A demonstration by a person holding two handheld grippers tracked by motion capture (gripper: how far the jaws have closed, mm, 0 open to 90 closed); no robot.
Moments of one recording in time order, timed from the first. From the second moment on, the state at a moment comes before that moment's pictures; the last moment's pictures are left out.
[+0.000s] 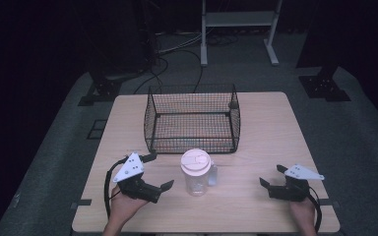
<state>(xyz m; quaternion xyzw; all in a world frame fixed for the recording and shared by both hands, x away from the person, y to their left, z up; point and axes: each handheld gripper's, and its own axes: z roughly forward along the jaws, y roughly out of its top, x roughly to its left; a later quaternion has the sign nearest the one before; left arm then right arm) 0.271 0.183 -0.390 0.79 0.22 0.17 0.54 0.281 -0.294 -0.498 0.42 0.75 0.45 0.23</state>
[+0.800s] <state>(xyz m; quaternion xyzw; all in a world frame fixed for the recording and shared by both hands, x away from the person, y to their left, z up) 0.285 0.144 -0.373 0.85 0.16 0.11 0.50 0.281 -0.294 -0.498 0.42 0.75 0.45 0.23</state>
